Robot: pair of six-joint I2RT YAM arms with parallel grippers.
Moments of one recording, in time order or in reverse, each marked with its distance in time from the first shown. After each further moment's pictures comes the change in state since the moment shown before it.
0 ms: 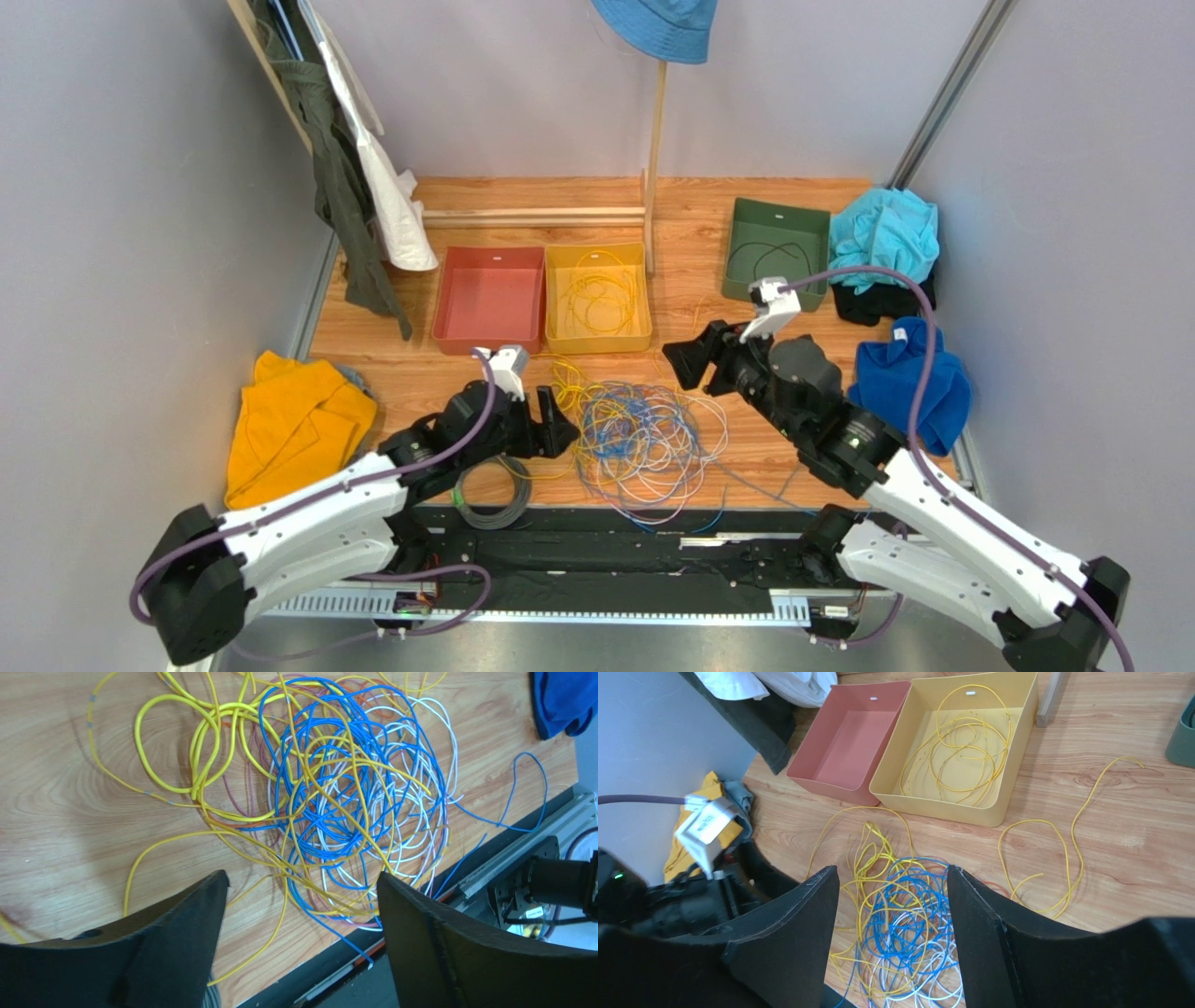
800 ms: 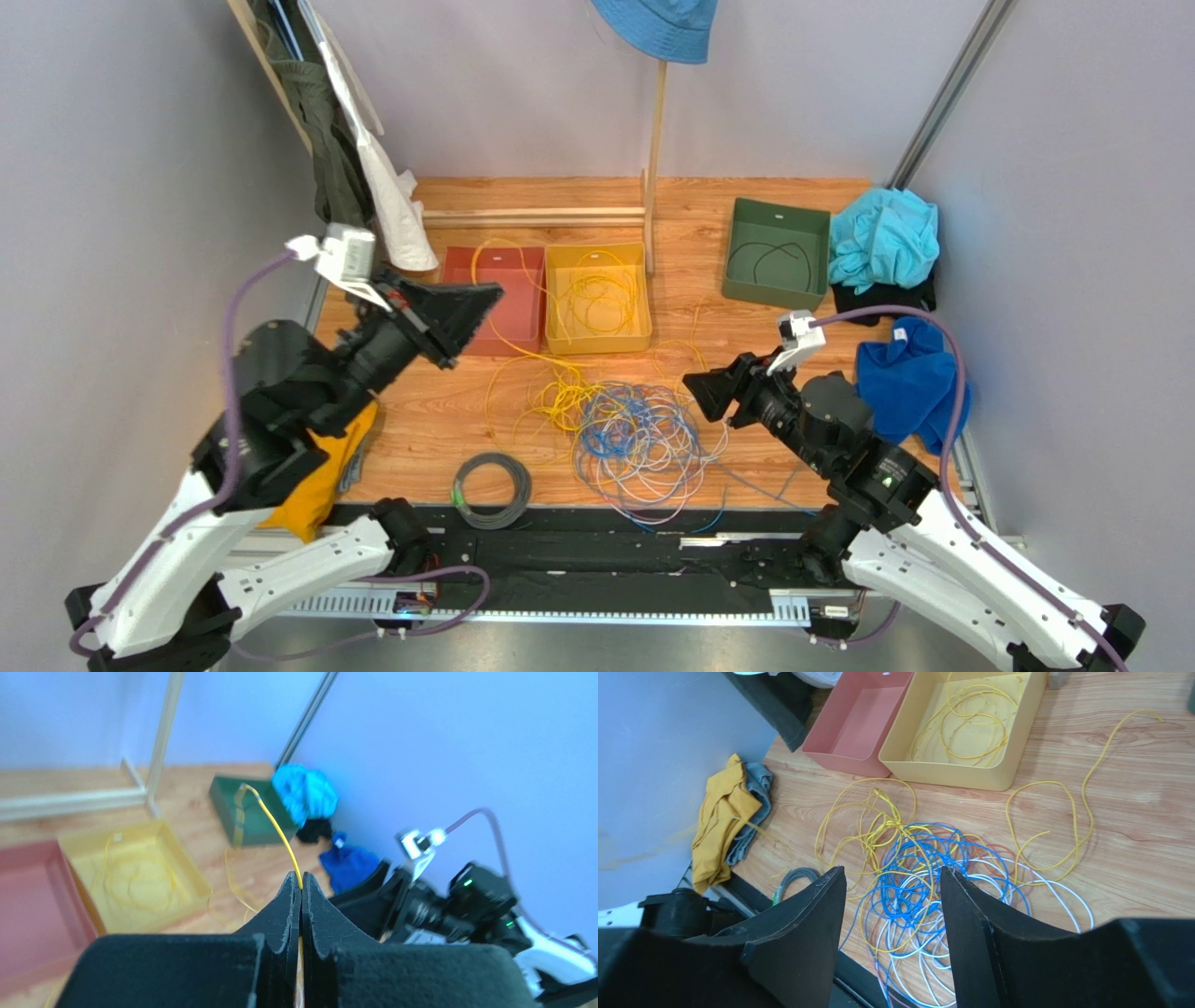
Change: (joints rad) left arm -0.015 -0.103 0.839 -0.302 -0.099 0.231; right arm 0.013 -0.260 -0.137 -0.108 -0.039 0.056
